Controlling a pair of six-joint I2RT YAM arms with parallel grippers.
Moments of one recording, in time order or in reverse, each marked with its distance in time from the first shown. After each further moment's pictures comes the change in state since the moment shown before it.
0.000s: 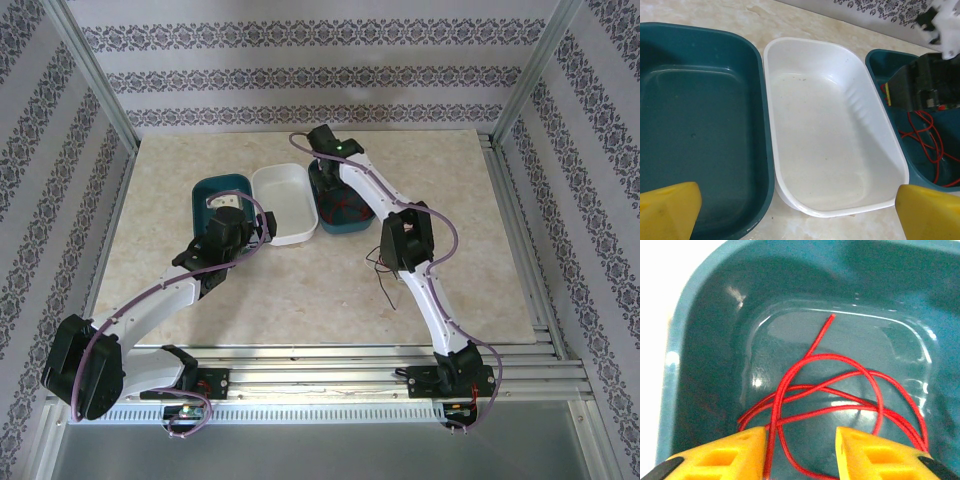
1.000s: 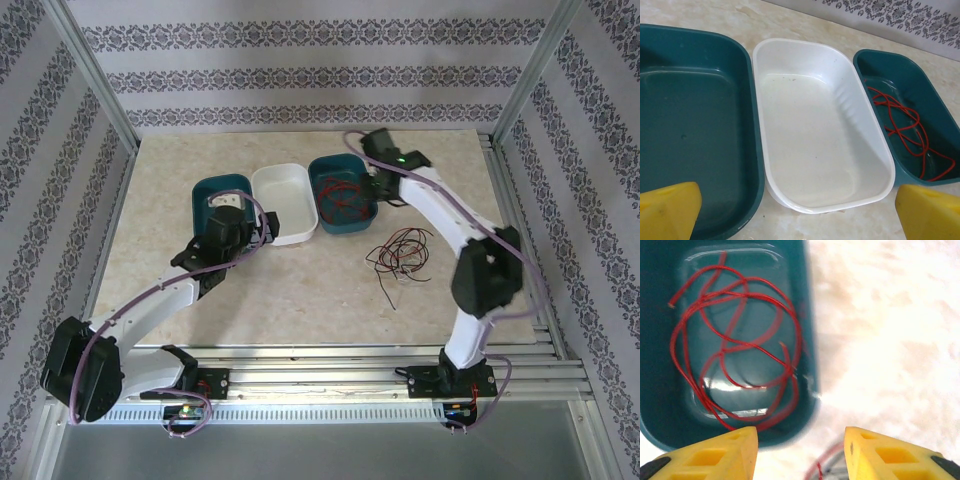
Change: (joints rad) left arm -0.006 -0.002 0.013 -0.001 0.061 0.015; right arm -0.113 -0.806 -0.935 0.196 0.037 0.121
